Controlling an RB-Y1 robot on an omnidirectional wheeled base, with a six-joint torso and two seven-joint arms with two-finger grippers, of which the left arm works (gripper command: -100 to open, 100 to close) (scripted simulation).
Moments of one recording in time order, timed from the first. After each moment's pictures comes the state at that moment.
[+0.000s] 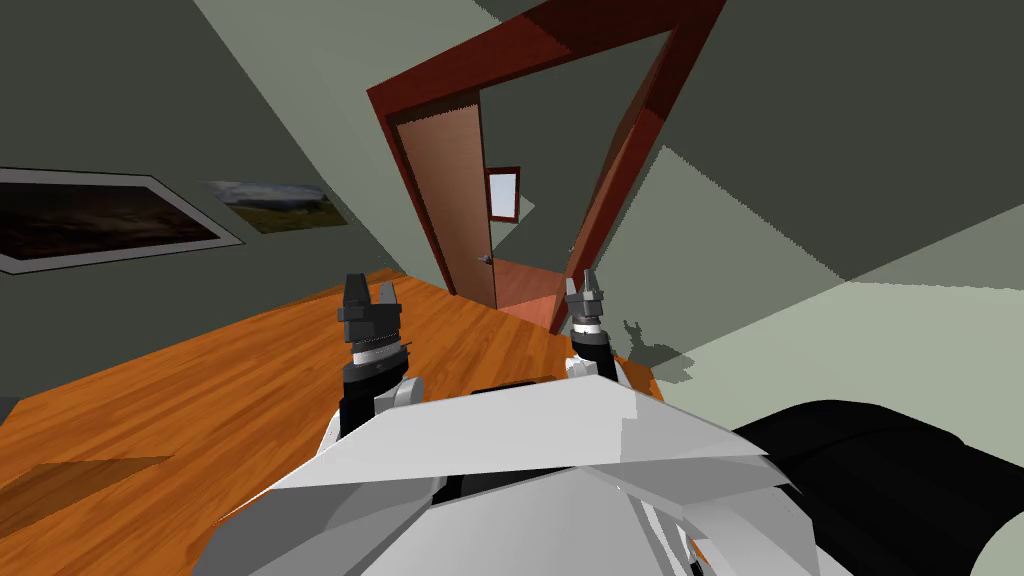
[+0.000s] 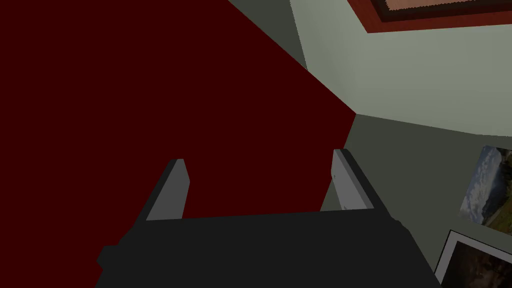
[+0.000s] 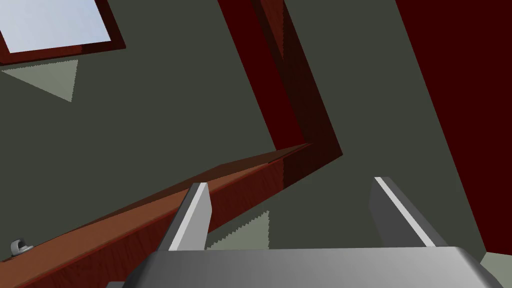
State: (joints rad) arm 0.50 -0.04 0.01 -2.27 -0.09 -0.58 -0.10
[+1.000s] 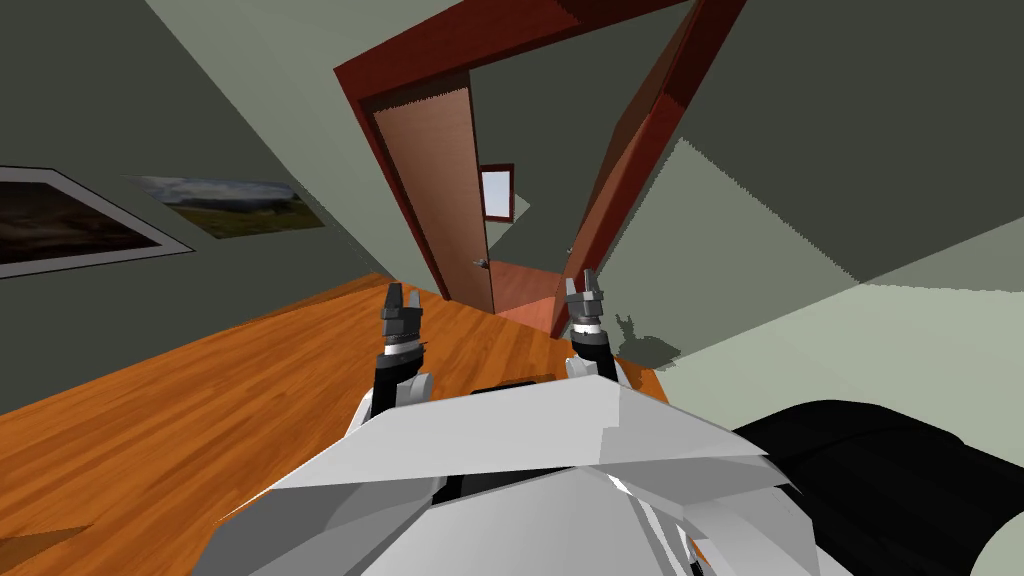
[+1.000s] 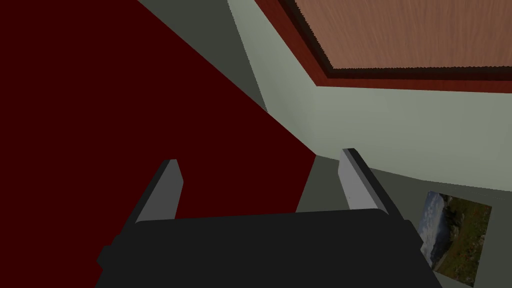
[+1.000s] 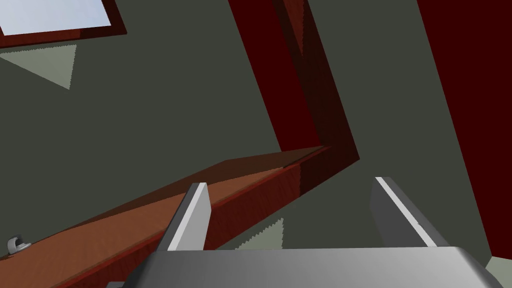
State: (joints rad) arm 0.41 0.02 0.00 -2.05 -0.08 -0.62 -0.06
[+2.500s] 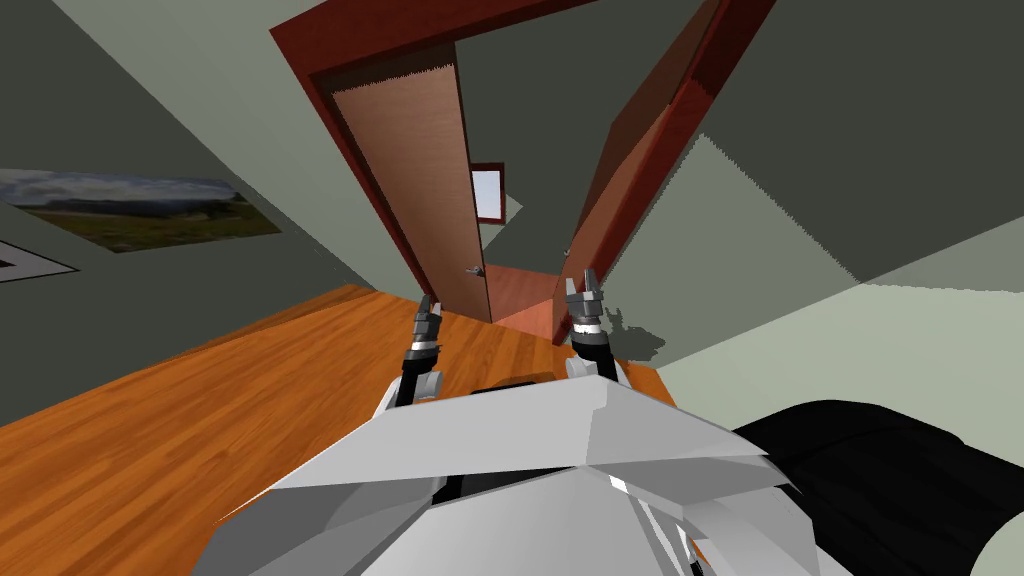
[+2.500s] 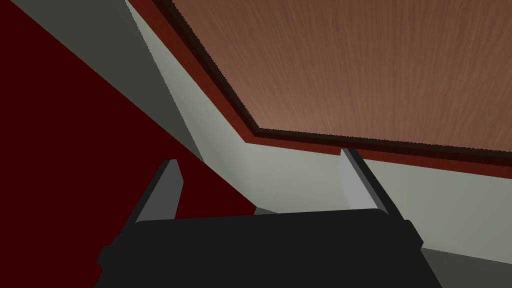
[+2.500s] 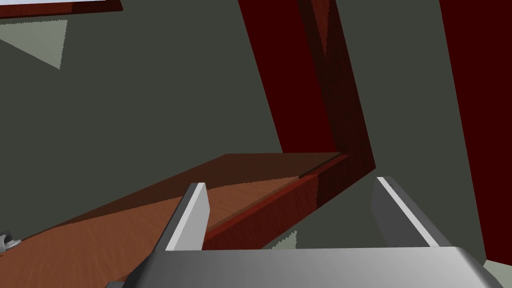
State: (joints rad) arm 0.27 0.09 -0.02 -1.70 -0.07 -0.67 0.01
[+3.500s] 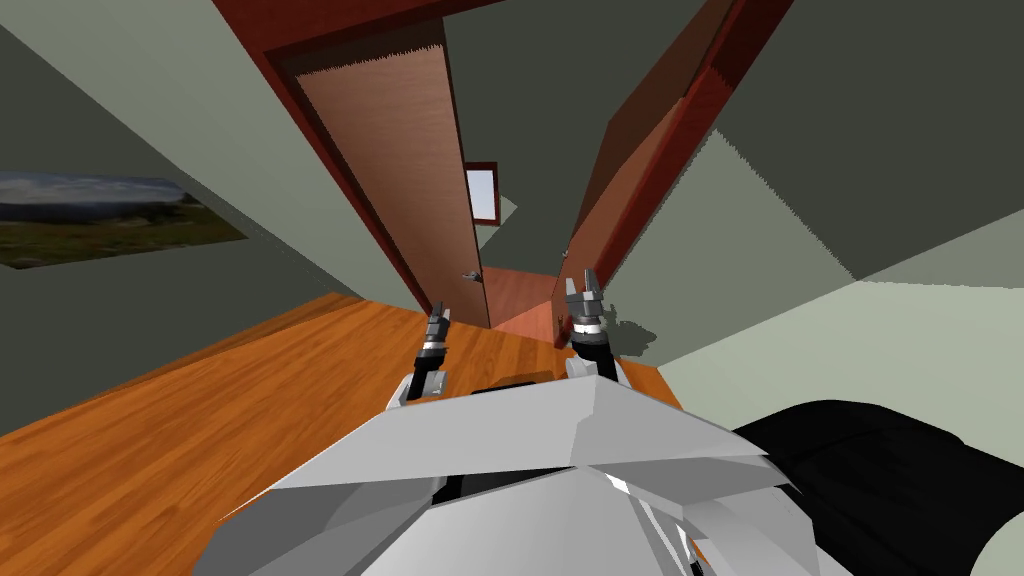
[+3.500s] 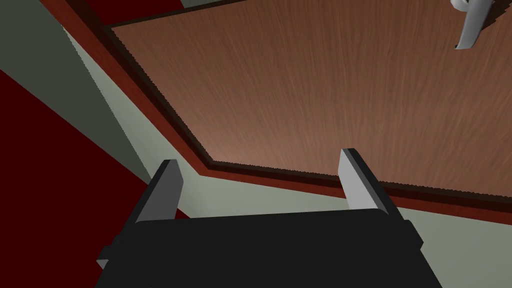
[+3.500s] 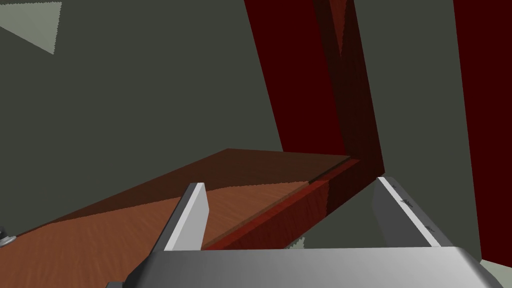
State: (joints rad) arm 0.17 0.11 -0.04 -1.45 -0.07 -0.71 0.04
